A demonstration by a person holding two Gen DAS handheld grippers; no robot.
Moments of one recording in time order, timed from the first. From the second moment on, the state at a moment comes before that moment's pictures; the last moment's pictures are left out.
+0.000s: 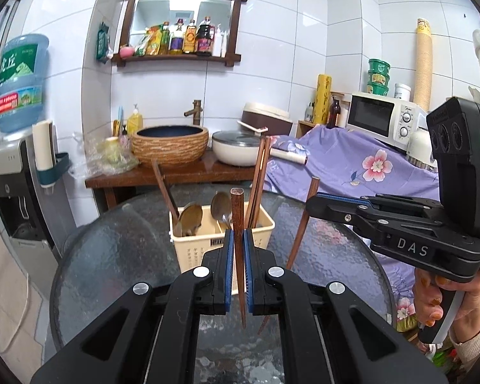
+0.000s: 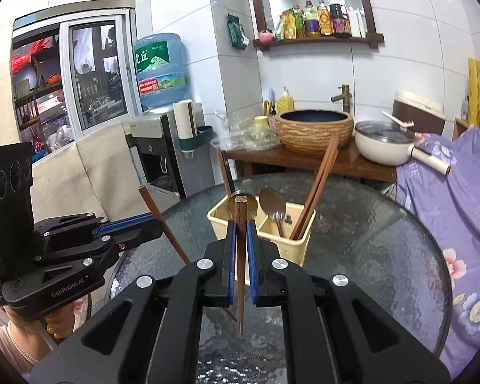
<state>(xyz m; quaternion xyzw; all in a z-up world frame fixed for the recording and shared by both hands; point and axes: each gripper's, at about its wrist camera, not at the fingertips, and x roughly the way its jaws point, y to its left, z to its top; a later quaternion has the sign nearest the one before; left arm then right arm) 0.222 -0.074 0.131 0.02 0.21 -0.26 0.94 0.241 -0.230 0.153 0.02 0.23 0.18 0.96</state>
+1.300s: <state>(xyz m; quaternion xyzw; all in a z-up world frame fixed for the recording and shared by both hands) 0.349 -0.087 0.197 -0.01 0.21 -0.20 0.96 0.345 -0.237 0.220 0.02 0.20 0.11 0.97</state>
